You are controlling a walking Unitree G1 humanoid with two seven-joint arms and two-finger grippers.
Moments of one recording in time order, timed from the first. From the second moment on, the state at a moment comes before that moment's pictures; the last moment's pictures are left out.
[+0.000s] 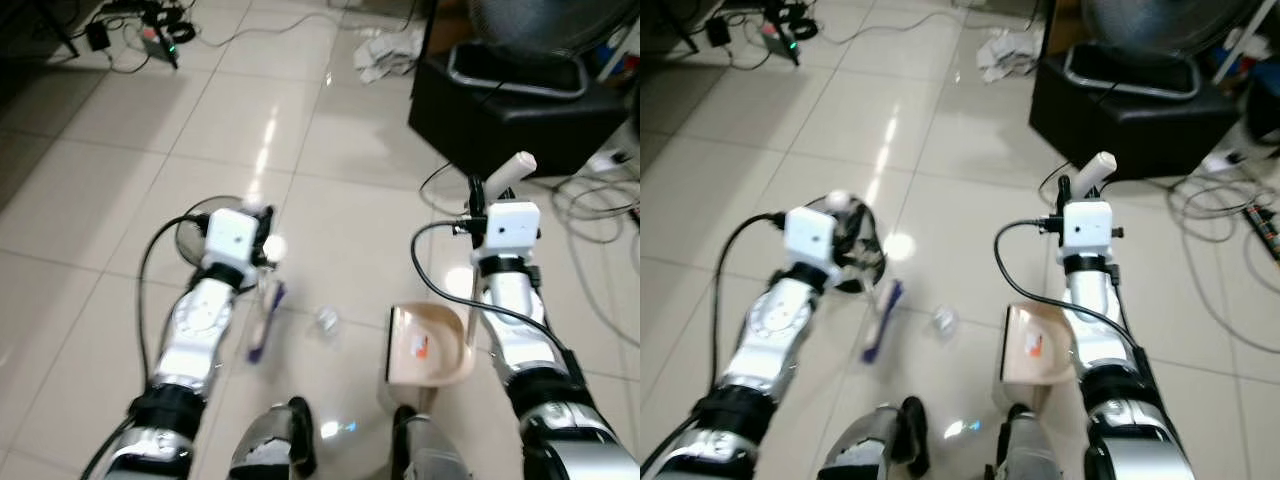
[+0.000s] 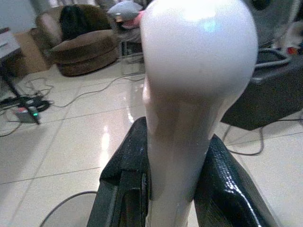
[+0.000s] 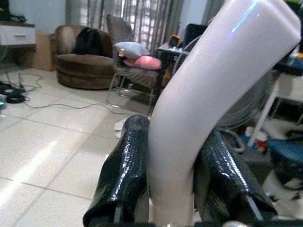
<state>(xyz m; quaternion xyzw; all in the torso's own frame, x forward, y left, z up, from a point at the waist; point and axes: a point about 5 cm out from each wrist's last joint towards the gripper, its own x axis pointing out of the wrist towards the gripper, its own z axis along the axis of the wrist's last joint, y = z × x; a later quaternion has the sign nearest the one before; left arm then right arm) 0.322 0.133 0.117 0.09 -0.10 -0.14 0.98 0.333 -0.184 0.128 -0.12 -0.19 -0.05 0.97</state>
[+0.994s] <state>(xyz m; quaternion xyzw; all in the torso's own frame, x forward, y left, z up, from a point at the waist) 0.301 0.092 0.153 -0.01 -0.10 -0.37 0.92 0.334 -0.170 0.115 -0.08 -0.18 -0.09 0.98</state>
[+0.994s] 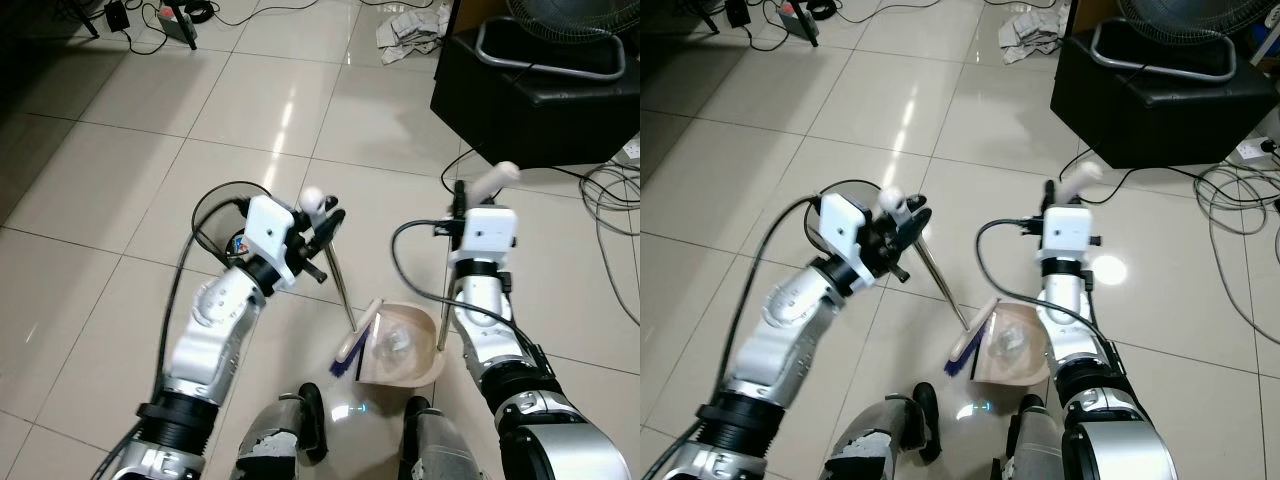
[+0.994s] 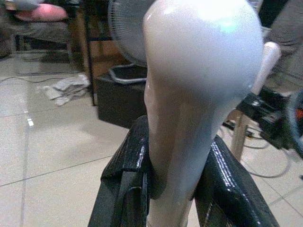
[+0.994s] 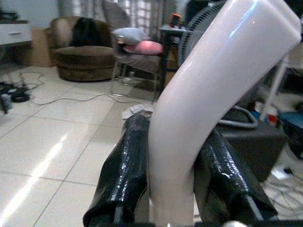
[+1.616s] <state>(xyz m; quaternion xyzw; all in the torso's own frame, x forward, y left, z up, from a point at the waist) 0.330 0.129 0.174 0.05 -0.11 -0.37 0.92 0.318 -0.202 0.118 -0.01 -0.21 -0.11 0.97</state>
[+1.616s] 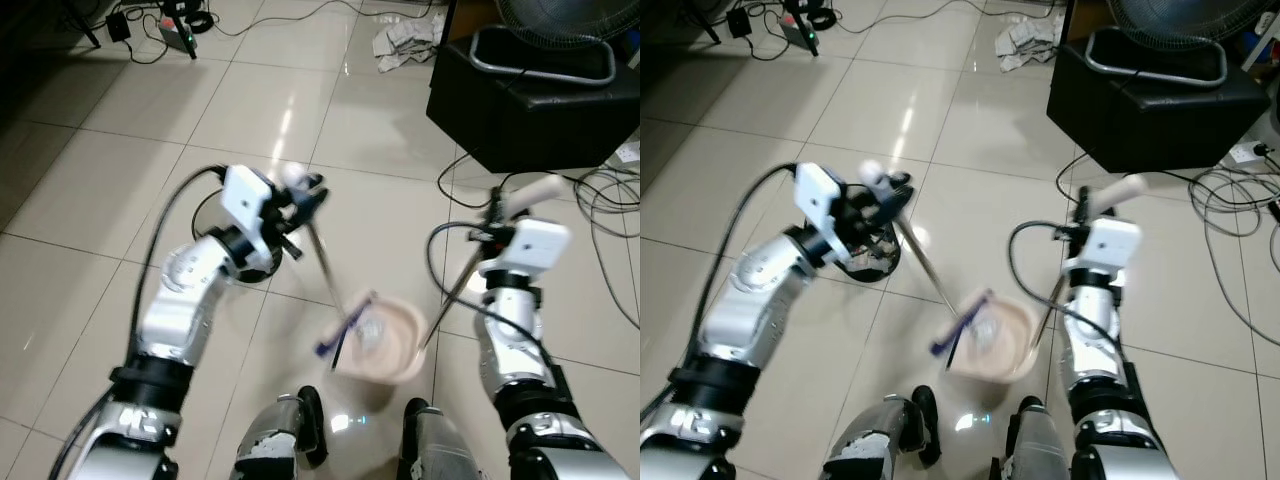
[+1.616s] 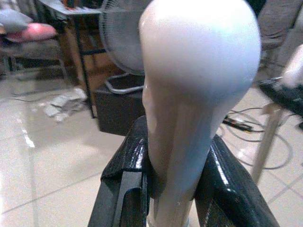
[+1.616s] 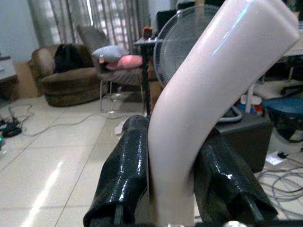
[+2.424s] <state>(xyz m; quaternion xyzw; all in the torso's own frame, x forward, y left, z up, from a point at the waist) 0.292 0.205 0.095 0.08 -0.01 -0.22 0.97 0.290 -0.228 0.170 0.07 -0.27 -0.12 0.95</state>
